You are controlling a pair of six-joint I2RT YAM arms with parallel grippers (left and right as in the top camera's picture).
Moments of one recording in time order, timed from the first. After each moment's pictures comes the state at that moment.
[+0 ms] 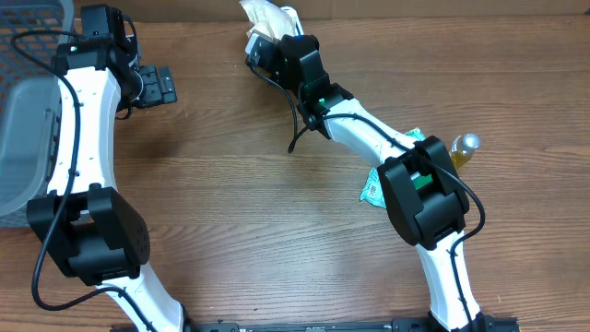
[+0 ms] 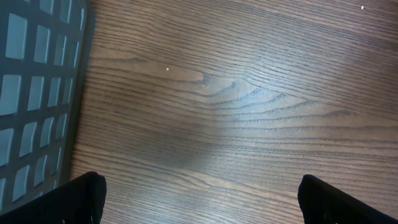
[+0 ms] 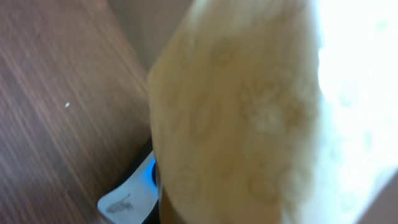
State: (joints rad) left arm 0.15 1.97 1.87 -1.11 -0.03 -0.12; right arm 0.54 2.30 1.75 0.21 0.14 -0.81
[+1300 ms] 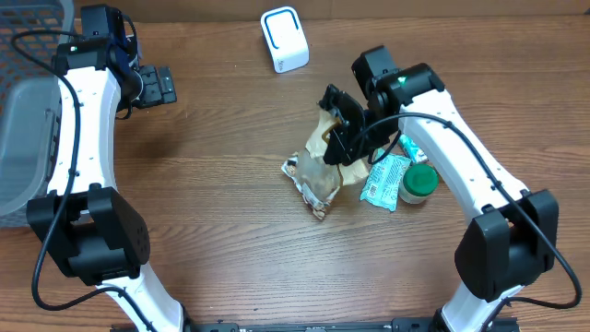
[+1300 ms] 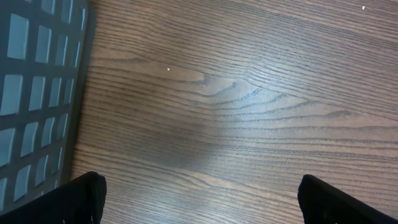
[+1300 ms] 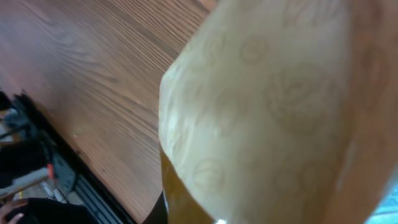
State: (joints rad) left arm 0.15 1.97 1.87 -1.11 -0.03 -0.12; right arm 0.37 1.87 1.62 -1.22 -0.49 -0.16
